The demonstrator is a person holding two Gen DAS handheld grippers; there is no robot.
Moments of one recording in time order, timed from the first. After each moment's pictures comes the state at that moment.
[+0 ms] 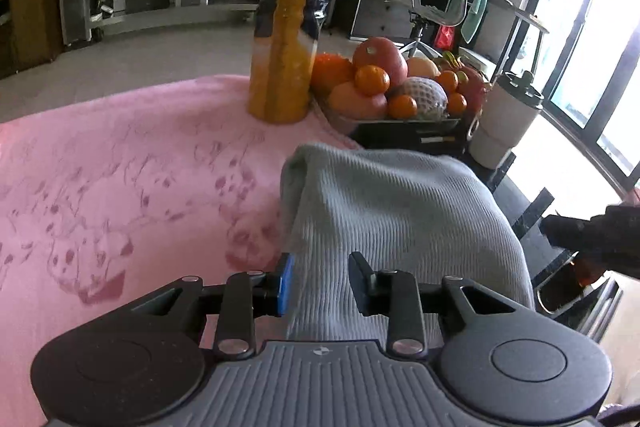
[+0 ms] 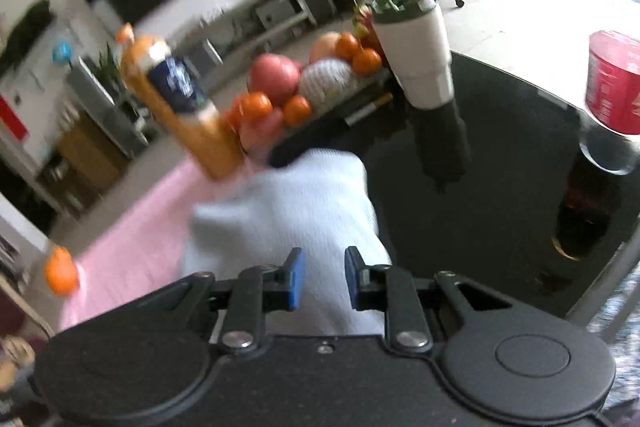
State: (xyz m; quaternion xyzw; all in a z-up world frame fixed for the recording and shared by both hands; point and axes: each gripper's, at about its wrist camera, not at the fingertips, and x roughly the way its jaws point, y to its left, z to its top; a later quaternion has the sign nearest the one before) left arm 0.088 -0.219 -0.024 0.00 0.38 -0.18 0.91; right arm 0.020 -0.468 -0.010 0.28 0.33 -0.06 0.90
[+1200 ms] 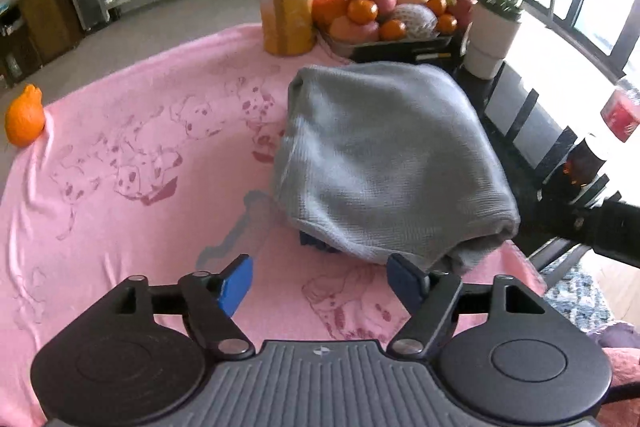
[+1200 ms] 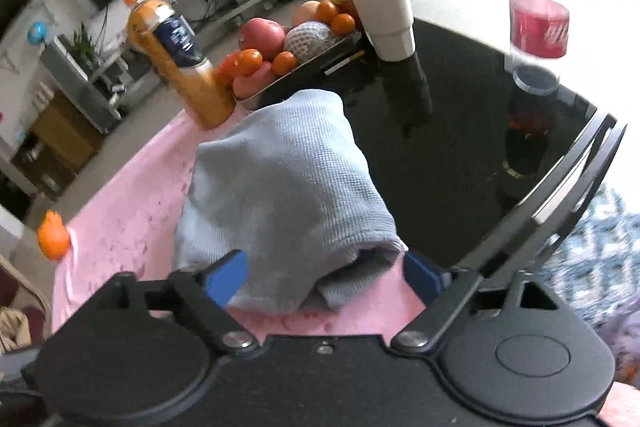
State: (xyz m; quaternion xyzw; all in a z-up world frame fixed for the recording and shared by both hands) left arm -0.021 -0.222 0.023 0.07 0.46 -0.14 0.87; right arm -0.075 -0.413 0.022 0.24 0.40 -0.11 0.88
